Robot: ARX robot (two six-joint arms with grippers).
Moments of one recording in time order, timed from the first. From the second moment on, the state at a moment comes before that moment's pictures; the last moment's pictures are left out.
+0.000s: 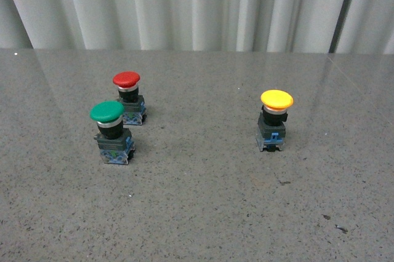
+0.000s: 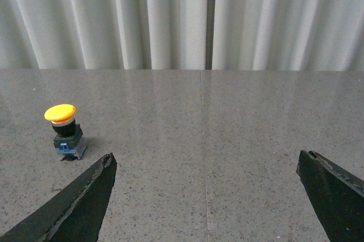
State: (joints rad) left arm 0.00 0.01 0.01 0.00 0.00 -0.01; right arm 0.00 0.00 0.01 0.00 0.00 0.00
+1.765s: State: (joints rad) left arm 0.00 0.01 0.01 0.00 0.00 -0.01; right arm 0.51 1.54 0.87 0.35 -0.09 0.01
